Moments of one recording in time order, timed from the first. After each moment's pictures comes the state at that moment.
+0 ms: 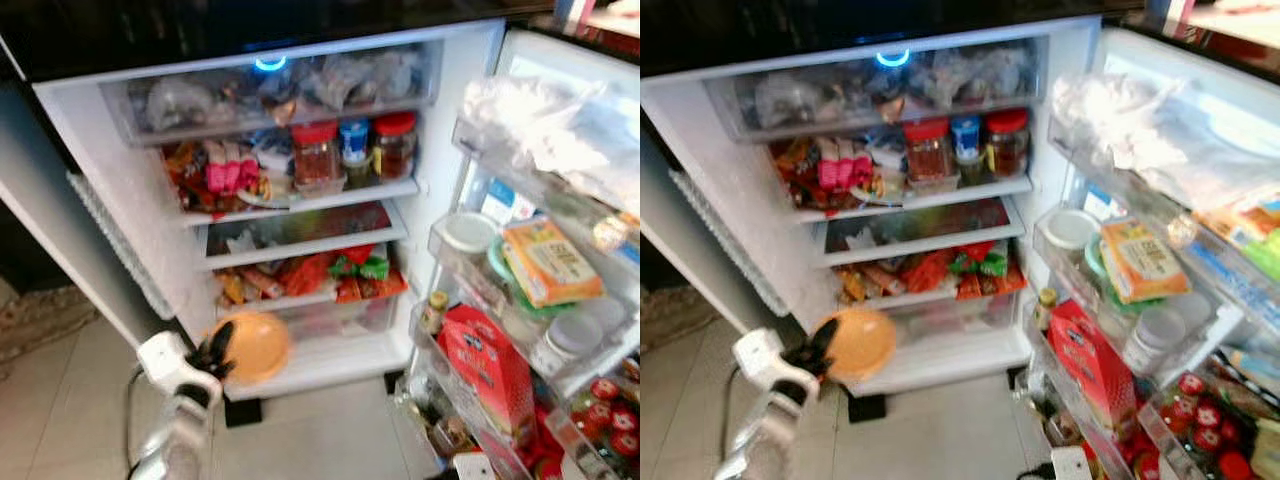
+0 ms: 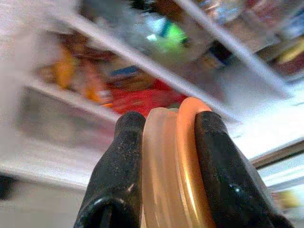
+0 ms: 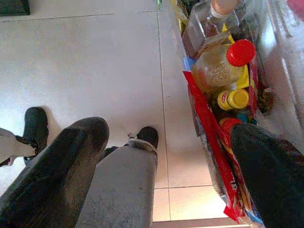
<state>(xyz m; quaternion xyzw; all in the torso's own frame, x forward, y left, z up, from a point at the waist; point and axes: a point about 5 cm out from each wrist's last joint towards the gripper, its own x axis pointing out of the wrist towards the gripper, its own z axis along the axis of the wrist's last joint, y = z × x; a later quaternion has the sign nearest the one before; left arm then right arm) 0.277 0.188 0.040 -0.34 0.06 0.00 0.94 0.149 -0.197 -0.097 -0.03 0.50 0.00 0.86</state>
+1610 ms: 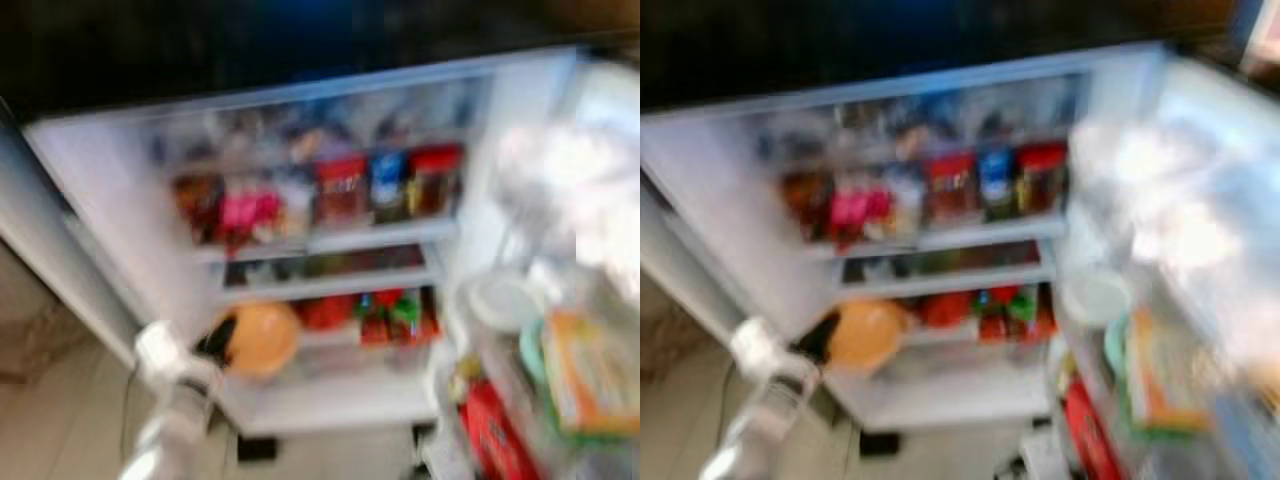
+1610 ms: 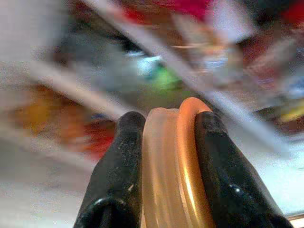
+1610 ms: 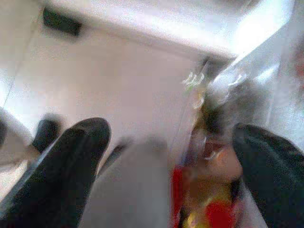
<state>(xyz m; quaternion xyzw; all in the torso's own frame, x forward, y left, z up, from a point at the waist) 0.289 0.165 0.062 -0.37 0.06 -0.05 0.92 0.149 -0.175 -0.099 -0.11 0.50 0.09 0.85</state>
